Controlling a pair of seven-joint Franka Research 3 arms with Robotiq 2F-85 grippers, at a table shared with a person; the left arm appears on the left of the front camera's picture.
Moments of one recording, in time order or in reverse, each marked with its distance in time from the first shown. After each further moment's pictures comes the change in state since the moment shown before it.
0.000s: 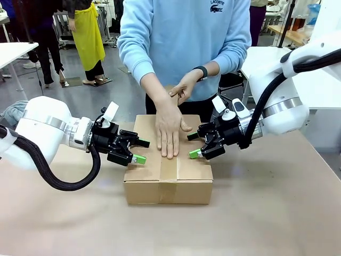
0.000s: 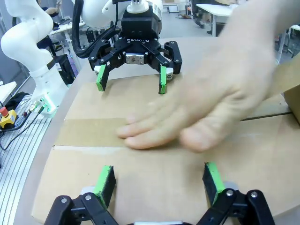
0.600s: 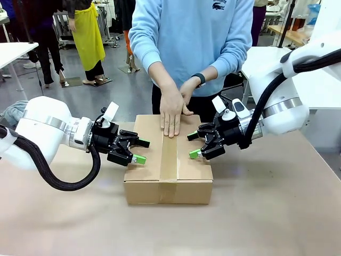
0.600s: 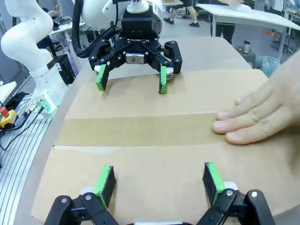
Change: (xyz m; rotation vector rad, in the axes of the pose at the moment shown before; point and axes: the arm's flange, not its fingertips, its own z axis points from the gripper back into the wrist) left arm 0.000 0.000 0.000 0.000 0.000 0.000; right arm 0.000 0.000 0.000 0.000 0.000 -0.001
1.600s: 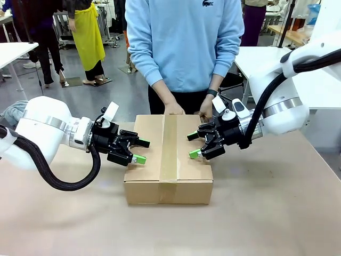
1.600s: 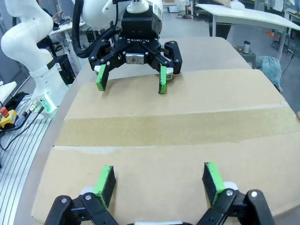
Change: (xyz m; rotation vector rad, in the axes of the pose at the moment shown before) left arm 0.000 0.000 0.000 -0.001 -0.001 0.000; right arm 0.000 0.000 0.000 0.000 0.000 0.000
